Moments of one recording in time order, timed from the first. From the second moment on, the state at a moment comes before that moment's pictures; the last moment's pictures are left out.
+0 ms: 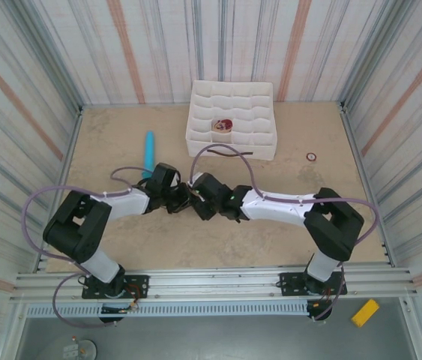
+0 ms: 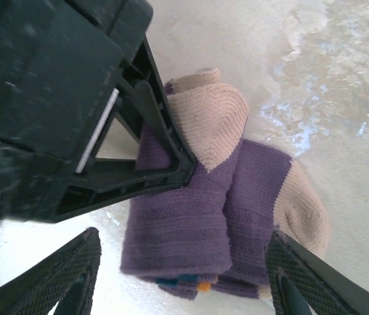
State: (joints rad) left arm -0.52 1.59 0.68 -0.01 0.39 -0.96; right arm 1.02 1.70 1.06 -0.29 0.23 0.16
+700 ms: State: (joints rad) left arm -0.47 1.52 0.61 0.02 0.40 -0.99; right arm 1.06 1.85 1.10 -0.22 0.23 0.15
